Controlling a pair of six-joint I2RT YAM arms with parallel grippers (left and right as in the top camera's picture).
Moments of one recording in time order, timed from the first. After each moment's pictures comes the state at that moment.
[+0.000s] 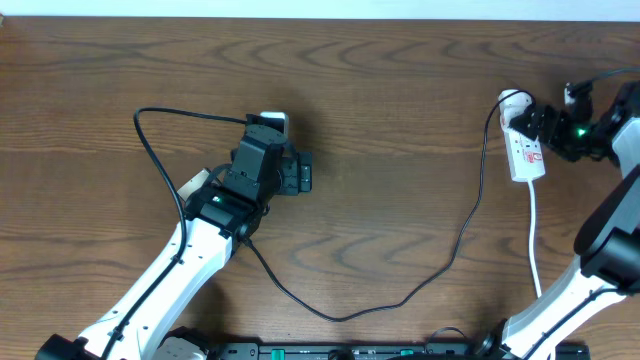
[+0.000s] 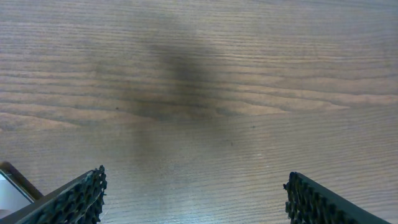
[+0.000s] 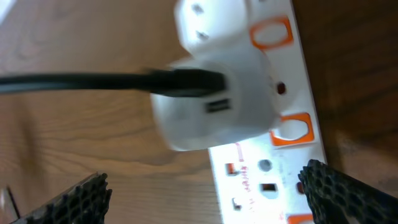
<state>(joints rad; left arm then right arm) -0.46 1.32 0.87 -0.34 -0.08 -0.36 -0.51 2.12 1.54 -0.74 -0.67 -0.14</state>
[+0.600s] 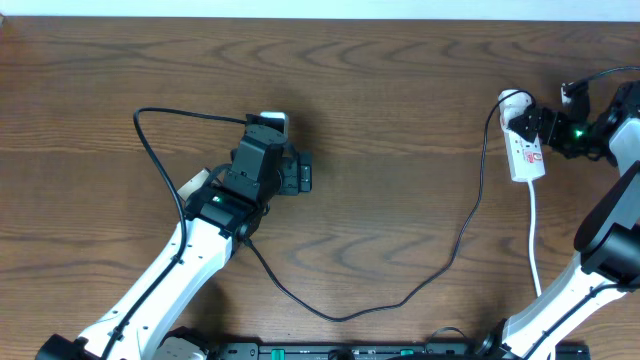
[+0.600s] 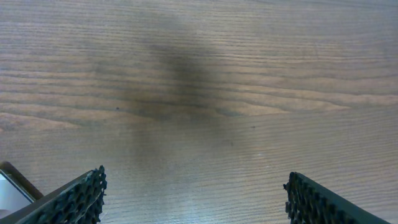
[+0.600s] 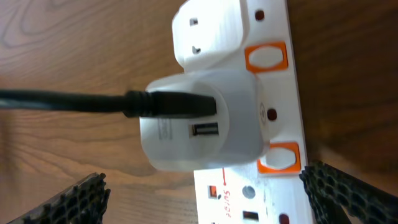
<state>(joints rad) -0.46 1.32 0.87 -0.34 -0.08 -0.36 -0.51 2.14 1.55 -0.68 -0.67 -0.23</state>
